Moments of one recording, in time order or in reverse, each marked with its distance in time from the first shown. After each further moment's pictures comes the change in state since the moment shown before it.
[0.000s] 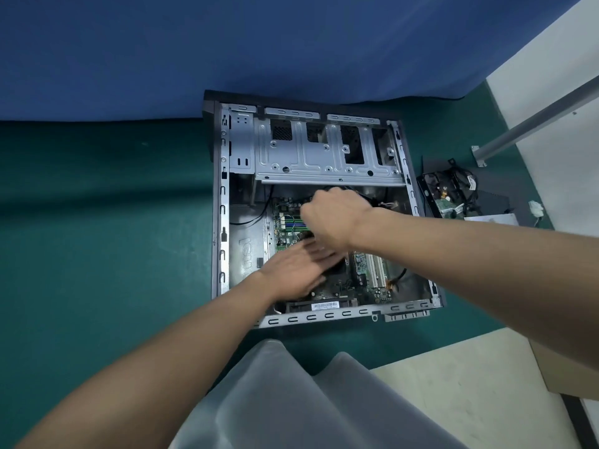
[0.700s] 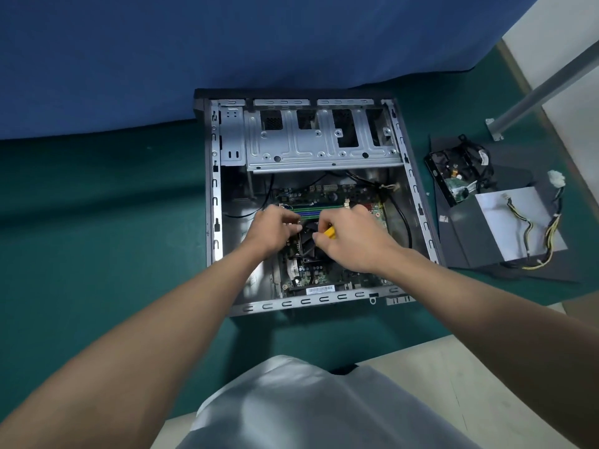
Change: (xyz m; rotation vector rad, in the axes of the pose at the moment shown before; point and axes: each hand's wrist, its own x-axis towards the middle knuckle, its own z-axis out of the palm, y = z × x) left_hand 0.004 -0.026 -0.022 -0.831 0.173 -0.904; right_hand -0.047 0.015 0.064 0.651 0.214 0.196
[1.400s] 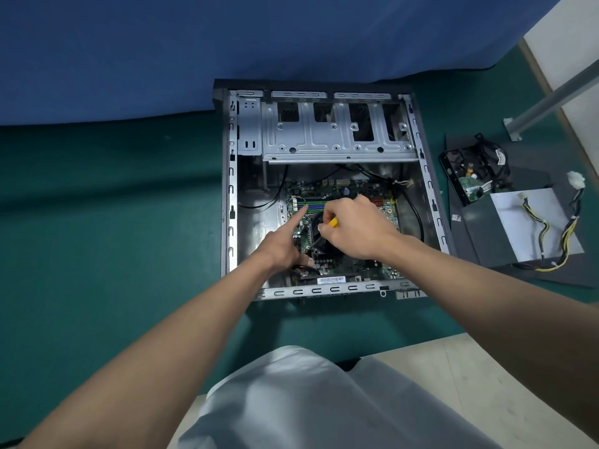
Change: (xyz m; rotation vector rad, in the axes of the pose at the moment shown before) left_hand -0.036 -0.016 0.012 -0.103 -0.194 -0.148; right_hand 0.008 -0.012 0.004 -0.075 -0.047 0.023
